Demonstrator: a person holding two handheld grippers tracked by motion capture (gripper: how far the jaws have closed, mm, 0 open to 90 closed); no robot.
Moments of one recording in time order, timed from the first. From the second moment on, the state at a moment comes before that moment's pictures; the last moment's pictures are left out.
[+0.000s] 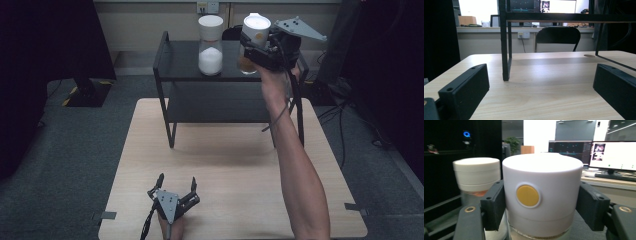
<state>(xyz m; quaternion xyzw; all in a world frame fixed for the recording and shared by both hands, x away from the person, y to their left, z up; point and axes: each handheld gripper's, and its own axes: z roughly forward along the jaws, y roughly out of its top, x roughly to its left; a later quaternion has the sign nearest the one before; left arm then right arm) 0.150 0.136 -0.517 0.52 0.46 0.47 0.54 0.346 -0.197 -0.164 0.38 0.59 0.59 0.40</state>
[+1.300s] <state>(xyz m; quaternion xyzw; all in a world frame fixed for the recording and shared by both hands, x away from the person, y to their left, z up) 0.150 0.136 -0.517 0.52 0.46 0.47 0.54 0.370 -0.186 -0.173 0.40 0.58 0.59 0.39</state>
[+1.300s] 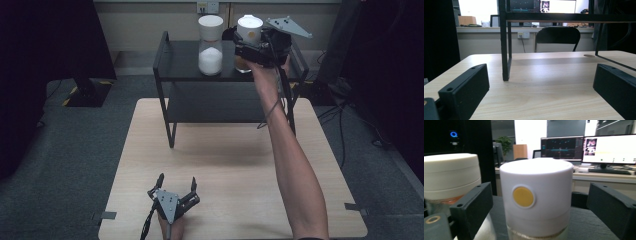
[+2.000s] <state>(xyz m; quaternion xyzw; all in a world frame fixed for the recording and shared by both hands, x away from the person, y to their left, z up) 0.150 0.136 -0.517 0.52 0.46 0.47 0.54 0.328 -0.194 -0.209 0.40 0.56 0.61 0.39</state>
